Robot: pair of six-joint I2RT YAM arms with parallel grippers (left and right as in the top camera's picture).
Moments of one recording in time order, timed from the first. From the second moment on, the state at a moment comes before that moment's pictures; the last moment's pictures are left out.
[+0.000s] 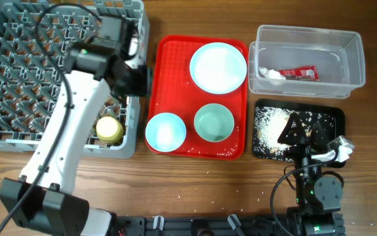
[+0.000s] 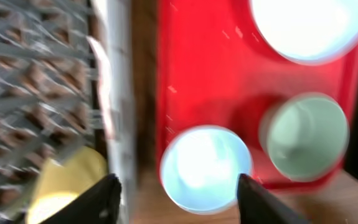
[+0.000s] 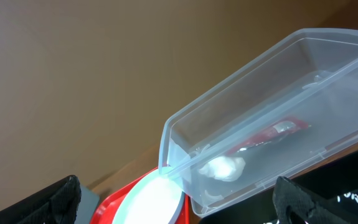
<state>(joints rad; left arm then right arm) -0.28 1.63 1.60 -1.24 0.09 -0.21 0.08 0.01 0.01 0.02 0.16 0.65</state>
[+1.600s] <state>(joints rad) -0.70 1.85 1.21 -0.66 -0.01 -0.60 0.08 0.01 0.01 0.02 0.16 0.65</state>
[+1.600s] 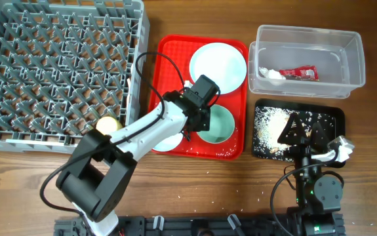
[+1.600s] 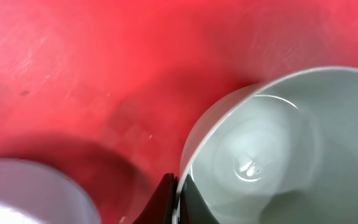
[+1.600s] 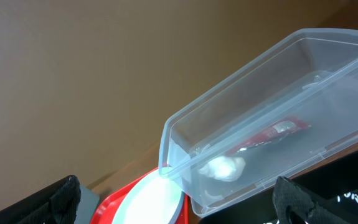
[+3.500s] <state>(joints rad) -0.61 1.53 1.41 -1.15 -0.24 -0.49 0.08 0.01 0.01 0.02 0.16 0.65</state>
